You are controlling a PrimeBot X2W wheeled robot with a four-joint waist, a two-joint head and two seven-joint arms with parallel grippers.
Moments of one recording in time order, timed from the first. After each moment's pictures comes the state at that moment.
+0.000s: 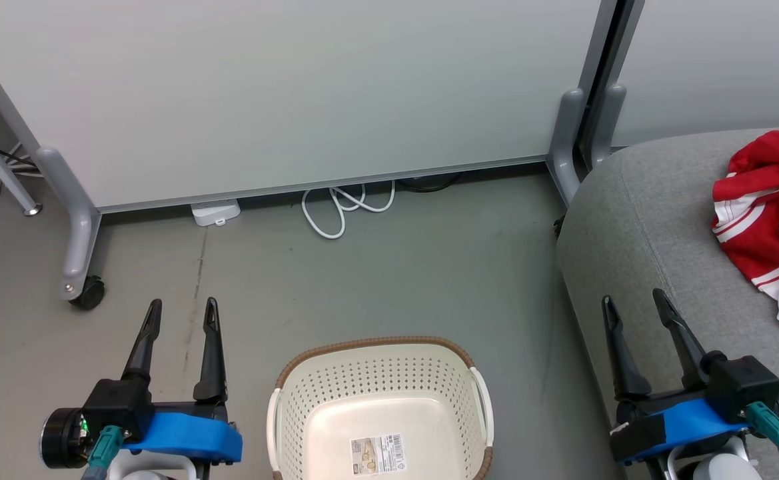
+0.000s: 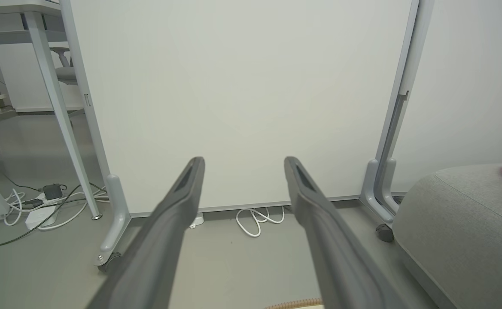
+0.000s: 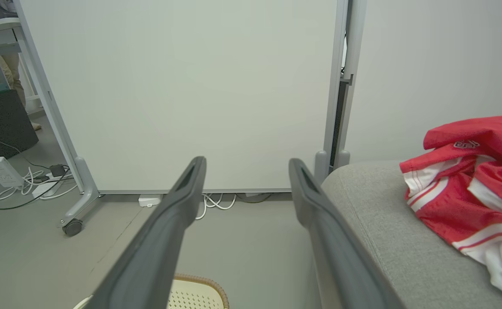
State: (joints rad) left arm -0.07 0.06 -0.01 0.22 -0.11 -0.11 -0.26; right arm -0.09 -0.07 0.00 0.21 0.11 0.13 -0.26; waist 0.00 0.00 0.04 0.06
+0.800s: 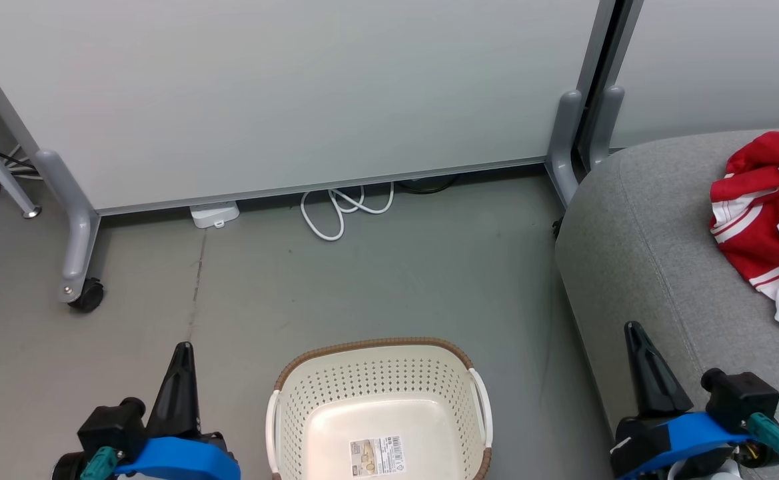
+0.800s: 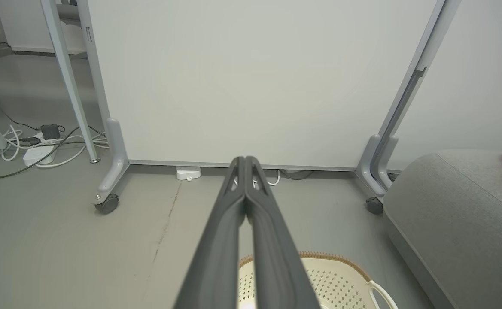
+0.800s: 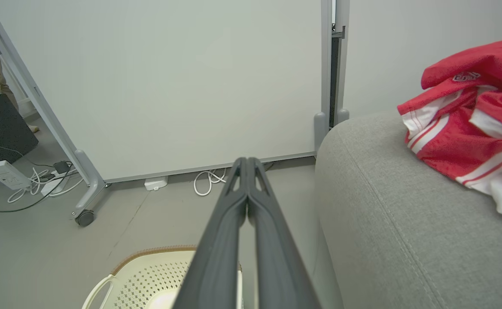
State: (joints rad) left arm -0.02 0.05 0.01 0.30 -0.19 -0.11 -0.23; right arm -0.07 -0.06 -0.01 0.29 0.19 0.13 -0.24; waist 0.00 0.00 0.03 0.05
